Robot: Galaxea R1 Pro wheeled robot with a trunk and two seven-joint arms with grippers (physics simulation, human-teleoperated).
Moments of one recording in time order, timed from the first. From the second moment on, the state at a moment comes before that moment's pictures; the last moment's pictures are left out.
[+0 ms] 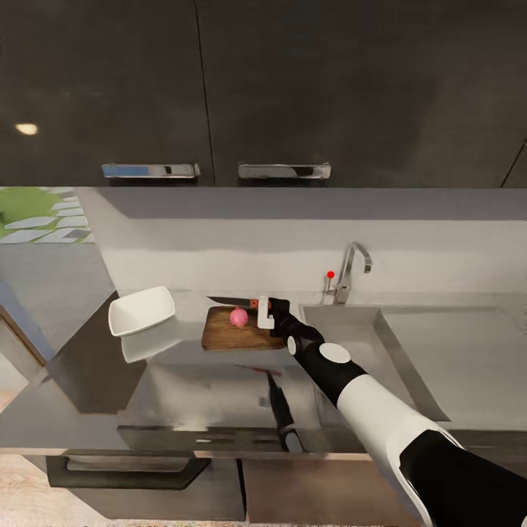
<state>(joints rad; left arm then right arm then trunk) -0.38 -0.05 -0.35 0.07 0.23 0.00 0.14 -0.98 0.15 0.52 -0.61 1.10 0.09 0.16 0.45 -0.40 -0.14</state>
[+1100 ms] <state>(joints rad) -0.38 -0.05 -0.35 0.07 0.23 0.00 0.14 -0.98 0.15 0.52 -0.60 1.10 0.09 0.14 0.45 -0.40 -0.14</state>
